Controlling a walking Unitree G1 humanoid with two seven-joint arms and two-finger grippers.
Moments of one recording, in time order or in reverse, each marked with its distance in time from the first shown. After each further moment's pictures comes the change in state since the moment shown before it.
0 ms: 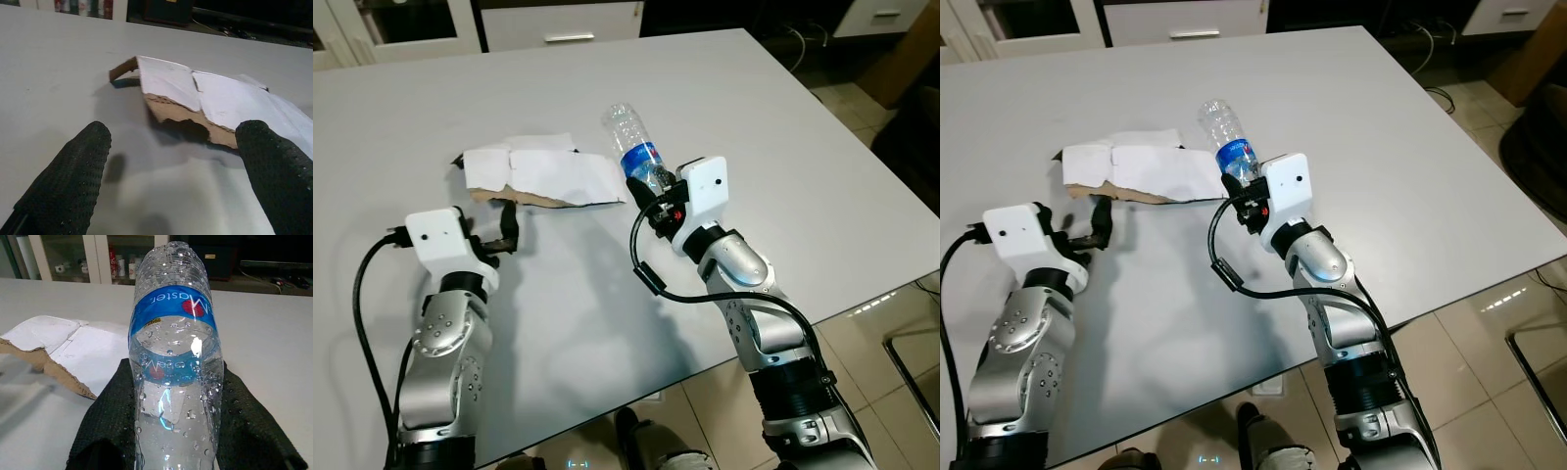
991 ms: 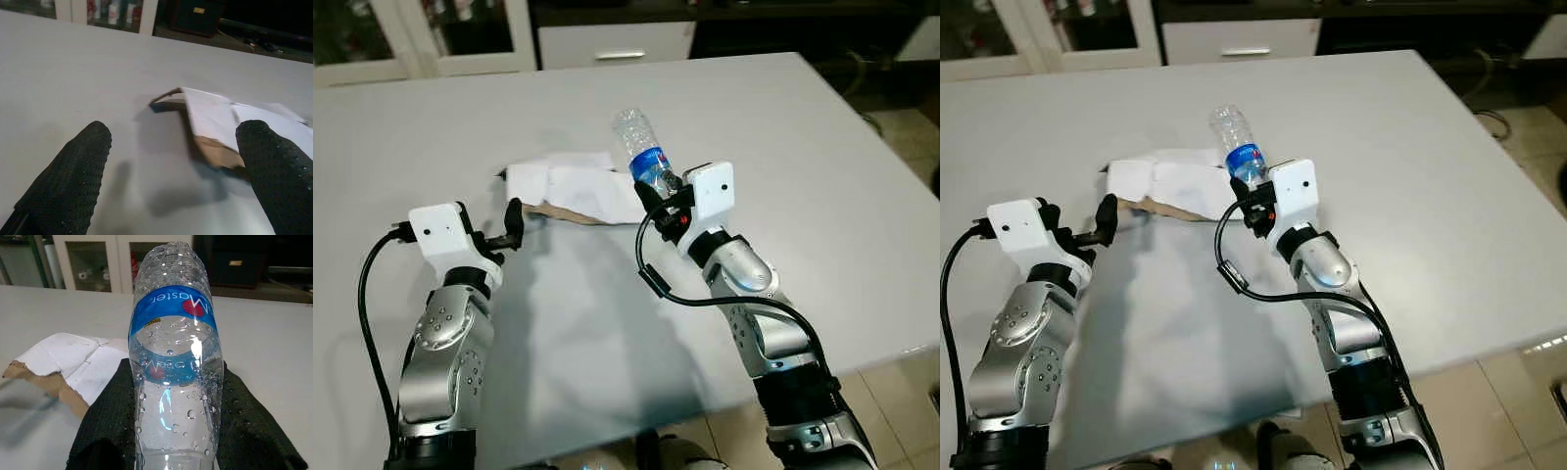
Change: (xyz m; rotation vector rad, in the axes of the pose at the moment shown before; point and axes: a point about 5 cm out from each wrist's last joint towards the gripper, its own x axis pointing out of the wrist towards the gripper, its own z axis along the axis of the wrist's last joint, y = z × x) left arm 0.004 -0.005 0.001 -0.046 0.026 -0.036; right arm -0.004 -0.002 -0.005 0.008 0.011 -0.034
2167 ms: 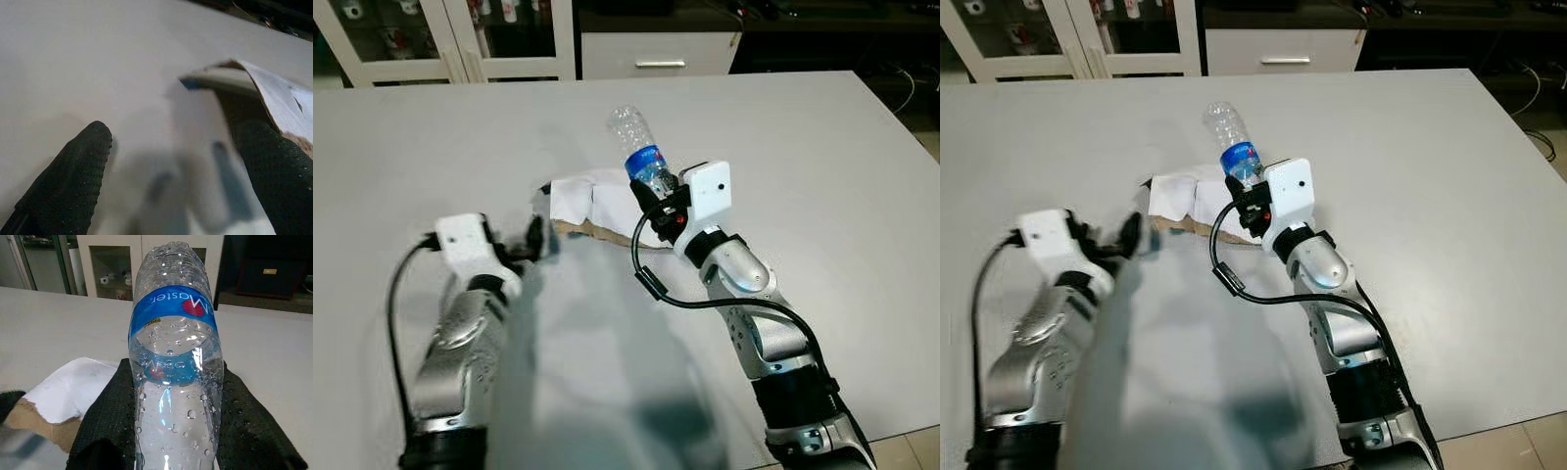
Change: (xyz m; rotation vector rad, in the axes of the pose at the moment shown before) left arm 0.003 -0.014 -0.026 -0.102 0.163 -0.062; right arm -0.001 0.003 0.003 -0.017 -0.012 0.008
